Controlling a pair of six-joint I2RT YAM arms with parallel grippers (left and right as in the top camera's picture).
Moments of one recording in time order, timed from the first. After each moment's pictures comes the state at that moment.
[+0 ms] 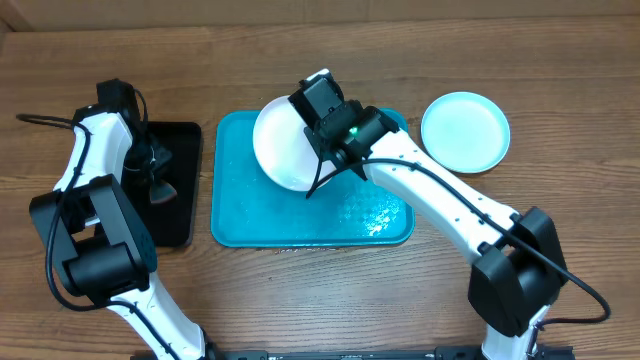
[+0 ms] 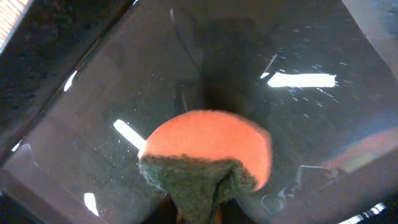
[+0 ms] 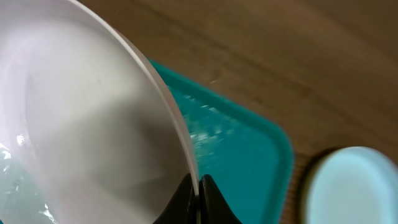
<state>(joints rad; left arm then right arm) 0.30 2.04 1.50 -0.95 -0.15 -0.51 0.71 1.94 1.68 -0.77 0.40 0.13</state>
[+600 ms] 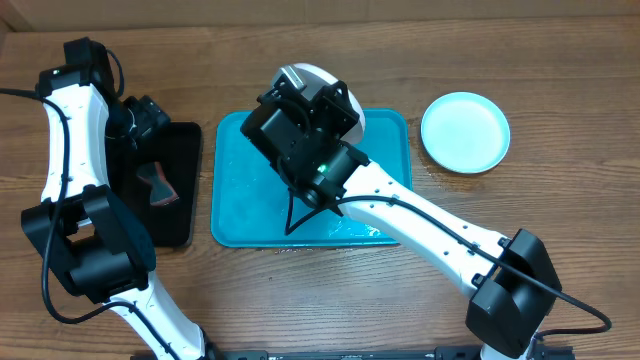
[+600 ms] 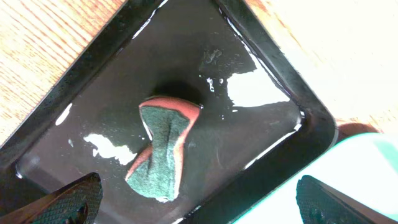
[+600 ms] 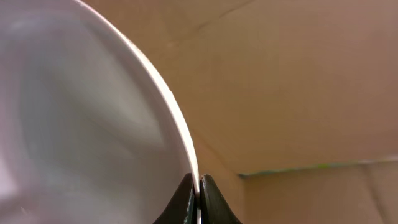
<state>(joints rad) 0.31 2.05 1.83 -1.20 -0.02 -0.50 0.89 1.91 1.69 -0.58 1.14 -0.33</state>
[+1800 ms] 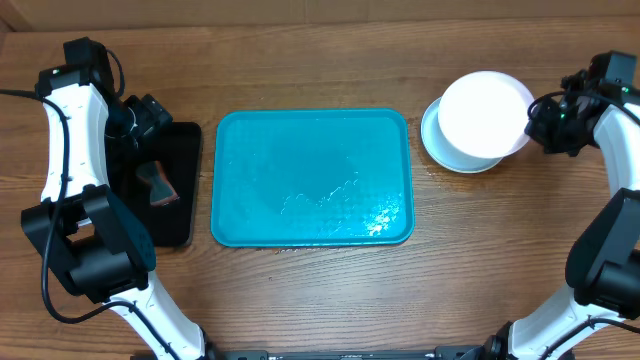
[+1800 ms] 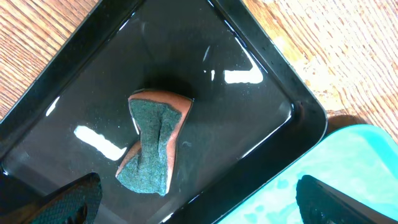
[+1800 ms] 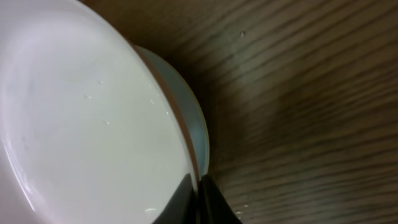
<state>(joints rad) 0.31 2.05 1.83 -1.20 0.02 -0.50 -0.33 1.91 1.49 -0.85 -0.25 0.20</state>
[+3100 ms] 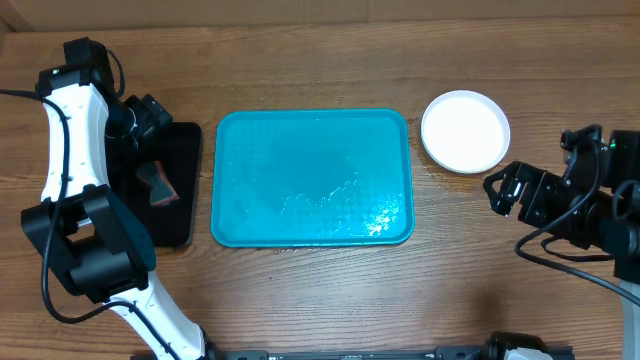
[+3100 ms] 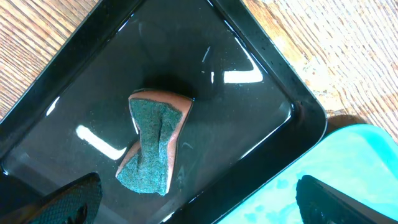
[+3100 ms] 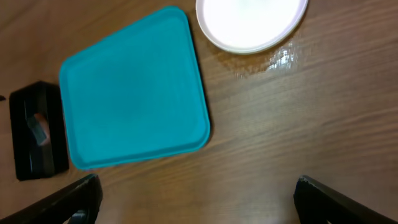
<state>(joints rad) 0.31 2.05 1.83 -1.20 0.02 -0.50 -0.13 1.09 1.44 -1.44 -0.33 0.25</state>
